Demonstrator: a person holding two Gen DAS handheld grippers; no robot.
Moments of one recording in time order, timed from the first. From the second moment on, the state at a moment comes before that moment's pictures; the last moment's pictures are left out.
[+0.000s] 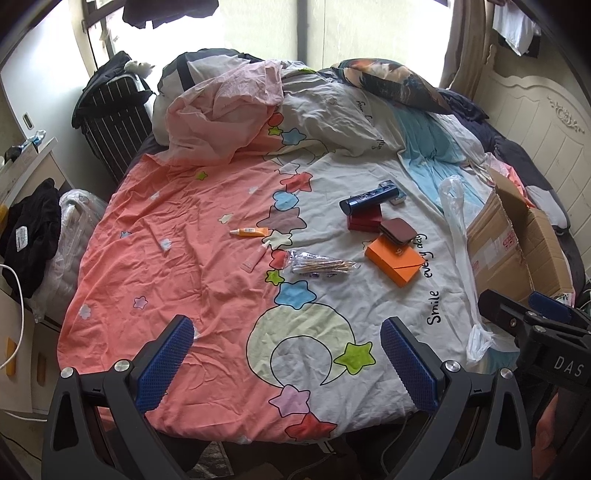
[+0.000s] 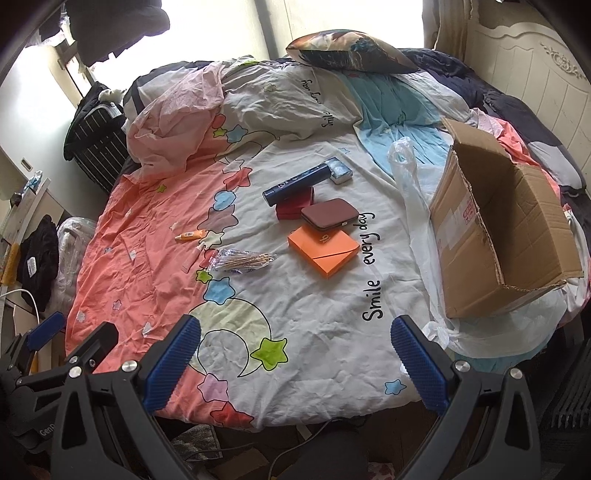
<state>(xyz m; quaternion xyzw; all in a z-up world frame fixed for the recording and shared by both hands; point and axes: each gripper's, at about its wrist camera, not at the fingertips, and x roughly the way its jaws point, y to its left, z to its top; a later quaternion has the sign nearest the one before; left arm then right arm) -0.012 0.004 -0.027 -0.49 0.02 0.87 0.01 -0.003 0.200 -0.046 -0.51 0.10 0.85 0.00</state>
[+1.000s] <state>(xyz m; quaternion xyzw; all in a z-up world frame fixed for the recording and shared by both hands) -0.033 -0.002 -0.066 -0.53 0.02 0.85 0.00 -0.019 0.197 -0.070 -0.53 0.06 0.85 0.02</state>
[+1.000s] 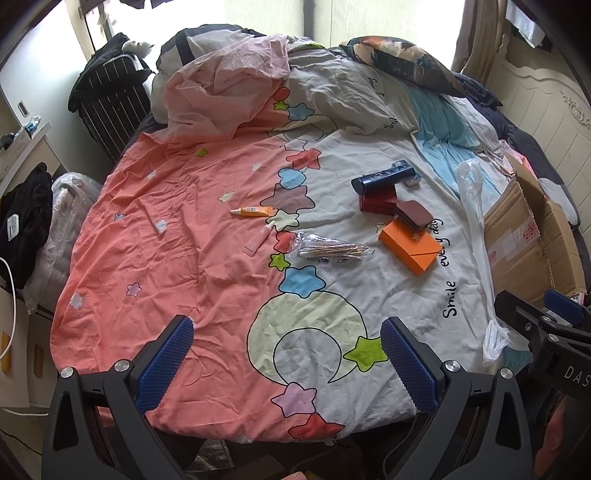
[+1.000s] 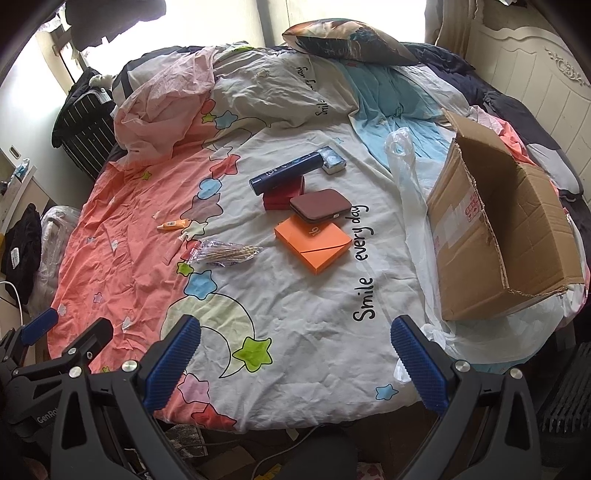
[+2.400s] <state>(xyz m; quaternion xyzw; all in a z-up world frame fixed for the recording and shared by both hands) -0.130 -0.044 -0.177 -0.56 0.04 0.83 -0.03 -0.123 0.118 -0.153 -0.56 -0.03 0.83 -0.08</state>
